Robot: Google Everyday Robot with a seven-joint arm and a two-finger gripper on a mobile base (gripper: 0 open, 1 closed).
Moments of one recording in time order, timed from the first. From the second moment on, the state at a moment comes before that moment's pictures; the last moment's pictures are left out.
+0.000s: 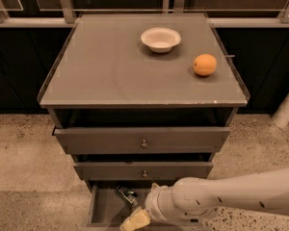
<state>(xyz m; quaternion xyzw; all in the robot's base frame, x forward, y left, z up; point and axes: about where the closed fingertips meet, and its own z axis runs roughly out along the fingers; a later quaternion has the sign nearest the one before) 0.400 0.006 0.482 -0.38 0.86 0.23 0.24</state>
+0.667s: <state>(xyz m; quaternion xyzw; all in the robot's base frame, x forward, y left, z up) 0.383 0.031 0.498 -0.37 0.81 0.38 0.26</state>
